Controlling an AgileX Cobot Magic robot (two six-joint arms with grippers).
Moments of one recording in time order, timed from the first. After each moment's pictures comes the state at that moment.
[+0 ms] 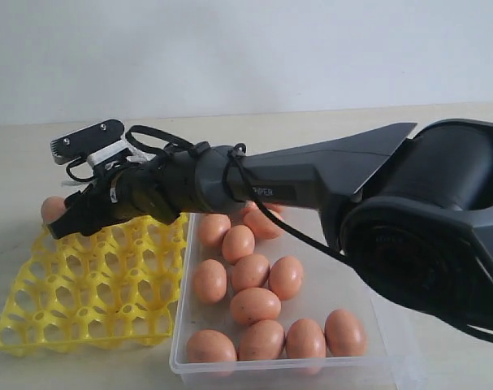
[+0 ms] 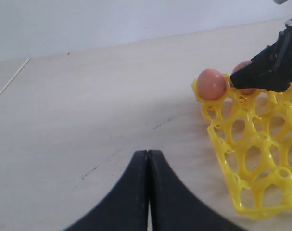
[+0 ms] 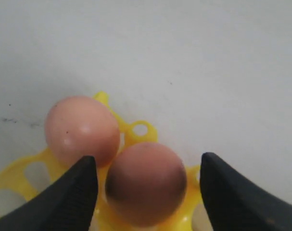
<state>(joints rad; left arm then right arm) 0.04 0.01 0.00 0.10 0.39 0.03 0.87 2.46 -1.85 -0.14 0.13 0.23</state>
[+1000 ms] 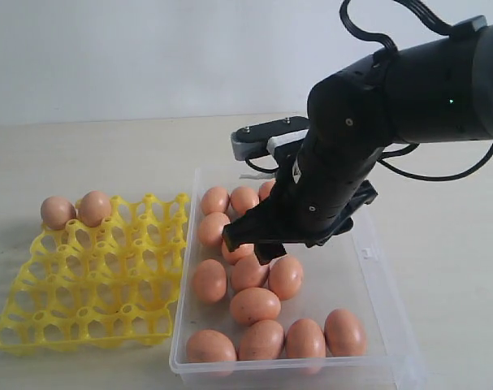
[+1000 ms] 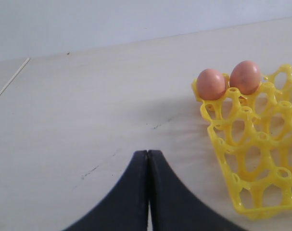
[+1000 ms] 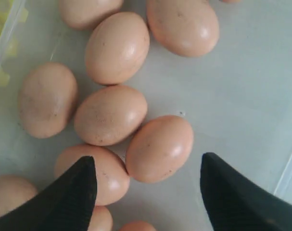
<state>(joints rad) 0.04 0.01 0.00 0.10 0.39 0.03 0.69 1.77 -1.15 -0.04 0.72 0.31</state>
